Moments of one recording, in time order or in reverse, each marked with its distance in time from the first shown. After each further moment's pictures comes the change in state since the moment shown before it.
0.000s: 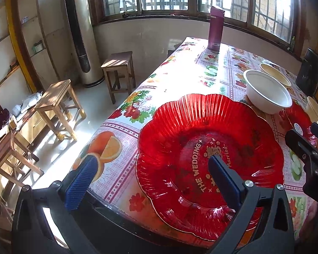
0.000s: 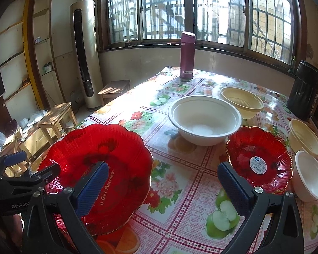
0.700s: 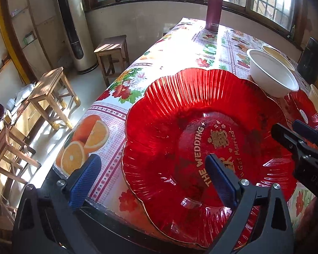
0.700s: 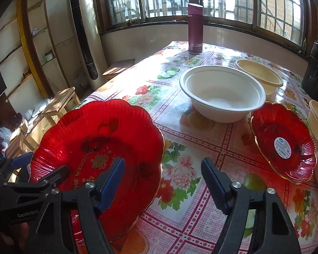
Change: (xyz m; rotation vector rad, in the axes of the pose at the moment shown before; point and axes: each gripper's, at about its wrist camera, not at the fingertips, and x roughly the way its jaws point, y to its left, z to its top) left arm 0.030 0.000 -0.008 0.028 0.113 -0.029; right arm 0.048 0.006 -0.012 0.033 0.172 0.070
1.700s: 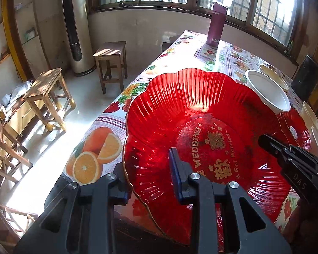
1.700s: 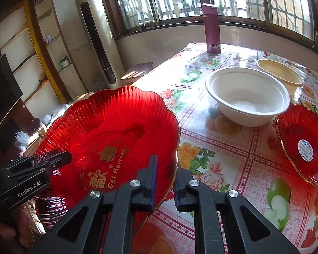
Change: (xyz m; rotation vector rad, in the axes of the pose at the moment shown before) left arm -0.017 0.025 0.012 -0.059 -0.052 -0.057; right arm -0.001 0.018 0.005 0.015 -0.027 0.141
